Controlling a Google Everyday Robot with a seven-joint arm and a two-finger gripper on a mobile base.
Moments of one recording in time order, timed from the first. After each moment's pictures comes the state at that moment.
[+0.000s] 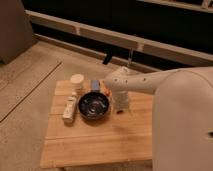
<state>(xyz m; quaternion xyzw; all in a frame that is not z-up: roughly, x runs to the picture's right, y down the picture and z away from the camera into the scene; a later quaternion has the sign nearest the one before) 0.105 0.146 0.826 -0.23 0.31 0.63 0.67</state>
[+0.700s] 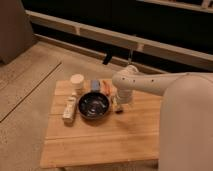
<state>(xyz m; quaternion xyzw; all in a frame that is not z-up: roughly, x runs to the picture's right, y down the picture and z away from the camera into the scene) 0.103 0.111 0.845 -0.24 0.22 0.59 0.74</state>
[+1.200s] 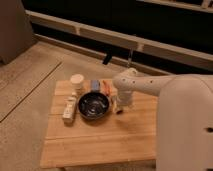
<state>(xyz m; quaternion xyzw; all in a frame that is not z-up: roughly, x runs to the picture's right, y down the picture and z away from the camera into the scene) 0.119 0.144 0.867 -0.28 0.26 0.63 0.68</state>
